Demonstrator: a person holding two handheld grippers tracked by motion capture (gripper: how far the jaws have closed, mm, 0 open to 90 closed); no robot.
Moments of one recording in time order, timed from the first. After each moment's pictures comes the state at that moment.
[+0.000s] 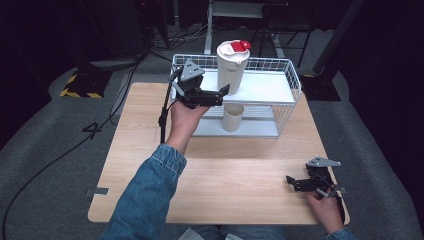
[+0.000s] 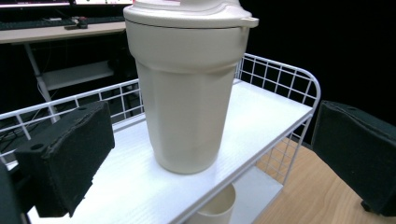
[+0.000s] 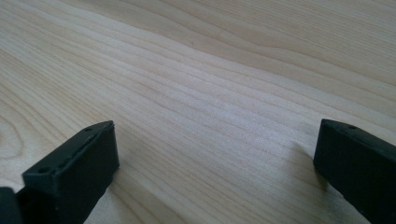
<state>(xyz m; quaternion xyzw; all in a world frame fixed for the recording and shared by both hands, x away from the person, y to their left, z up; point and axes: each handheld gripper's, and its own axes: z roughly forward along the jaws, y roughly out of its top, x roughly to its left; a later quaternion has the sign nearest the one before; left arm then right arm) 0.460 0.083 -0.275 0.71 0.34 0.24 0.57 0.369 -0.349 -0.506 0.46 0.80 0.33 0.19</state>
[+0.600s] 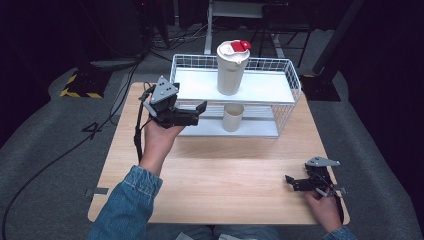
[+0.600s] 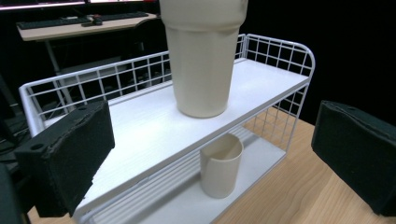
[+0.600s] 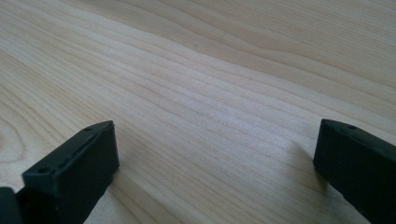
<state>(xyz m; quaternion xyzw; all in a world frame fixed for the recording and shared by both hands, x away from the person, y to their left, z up) 0.403 0.139 -0.286 0.71 0.34 0.26 0.56 0.371 -0.347 -0.506 0.45 0.80 0.33 0.19</state>
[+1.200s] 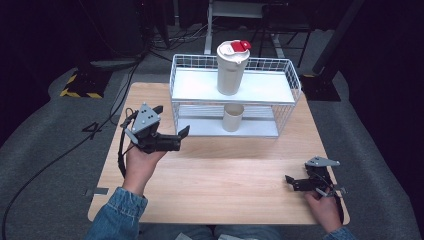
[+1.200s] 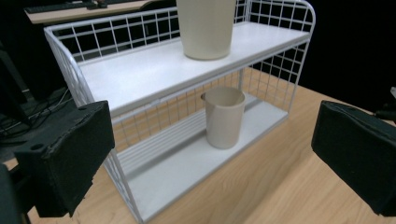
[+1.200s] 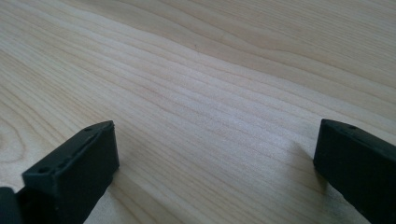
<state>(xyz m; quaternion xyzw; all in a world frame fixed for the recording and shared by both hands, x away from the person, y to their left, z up) 0.357 0.174 -0.326 0.73 0.34 0.26 0.53 0.371 -0.347 -0.506 0.45 0.80 0.33 0.19</state>
